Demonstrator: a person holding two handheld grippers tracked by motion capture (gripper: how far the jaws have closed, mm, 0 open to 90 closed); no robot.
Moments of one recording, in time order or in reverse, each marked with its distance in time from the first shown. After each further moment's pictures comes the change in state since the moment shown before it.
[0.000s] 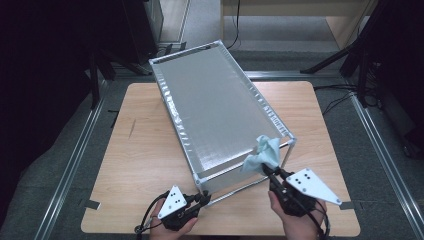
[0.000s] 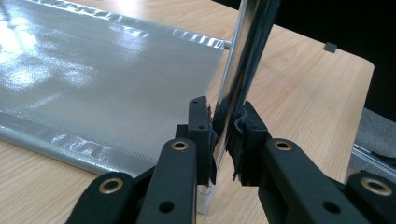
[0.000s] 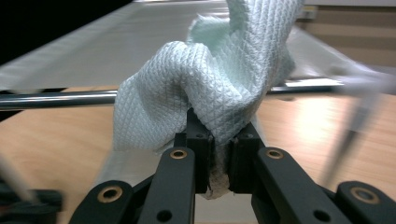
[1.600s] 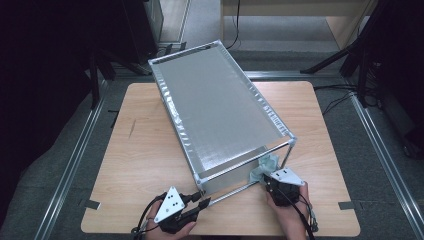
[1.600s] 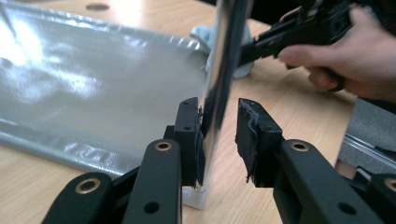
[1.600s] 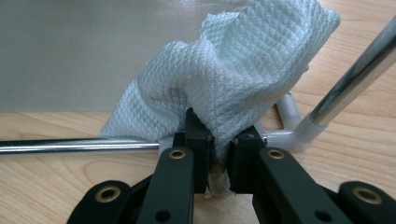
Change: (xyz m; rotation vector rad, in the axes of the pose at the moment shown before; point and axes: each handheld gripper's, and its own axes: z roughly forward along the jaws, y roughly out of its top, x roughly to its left) left arm -0.009 0.015 -0.018 -0.003 0.010 0.041; right arm -0.037 -0.101 0.075 0.380 -0.132 -0.048
